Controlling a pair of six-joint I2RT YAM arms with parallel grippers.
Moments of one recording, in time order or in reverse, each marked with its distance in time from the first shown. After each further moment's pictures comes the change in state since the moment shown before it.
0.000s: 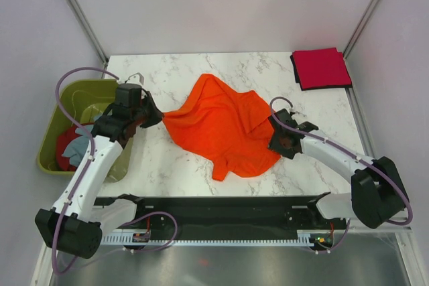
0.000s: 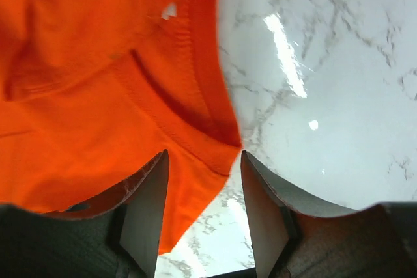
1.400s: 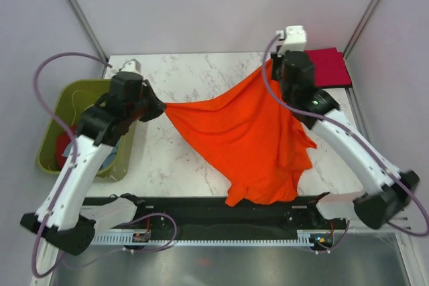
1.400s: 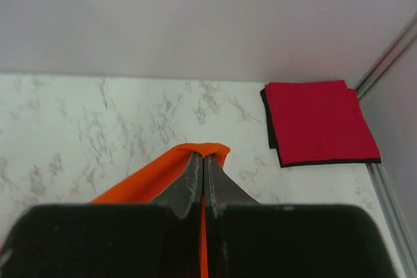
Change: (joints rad) left arm -0.198 -0.041 0.421 -0.317 -0.130 -0.161; right arm 0.068 -0.122 0.584 0.396 0.309 -0.863
